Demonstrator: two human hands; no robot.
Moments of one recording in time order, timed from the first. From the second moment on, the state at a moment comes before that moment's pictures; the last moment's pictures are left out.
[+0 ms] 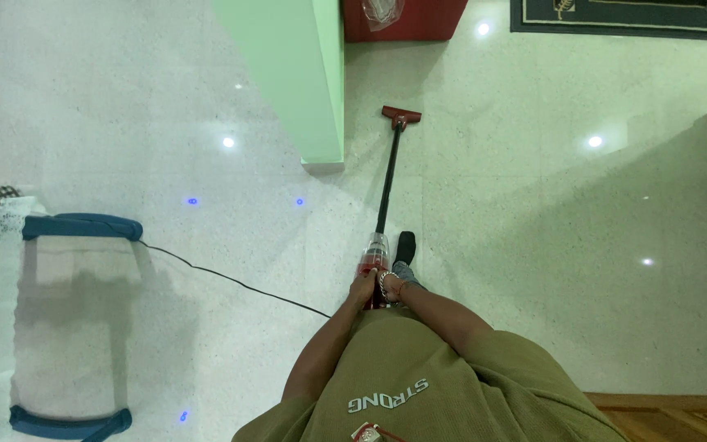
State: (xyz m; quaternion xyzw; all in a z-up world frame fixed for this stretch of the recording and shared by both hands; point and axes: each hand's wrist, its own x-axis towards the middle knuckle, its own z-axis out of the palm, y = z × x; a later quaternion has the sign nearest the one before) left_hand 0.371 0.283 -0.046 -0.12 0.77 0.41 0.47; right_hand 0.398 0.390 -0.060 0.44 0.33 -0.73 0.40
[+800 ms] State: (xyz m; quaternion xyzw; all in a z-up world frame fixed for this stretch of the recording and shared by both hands) left_hand 0.147 0.568 -0.041 -0.06 0.77 0.42 0.47; right_hand 0.176 0.679 -0.036 0.43 0.36 -0.76 0.33
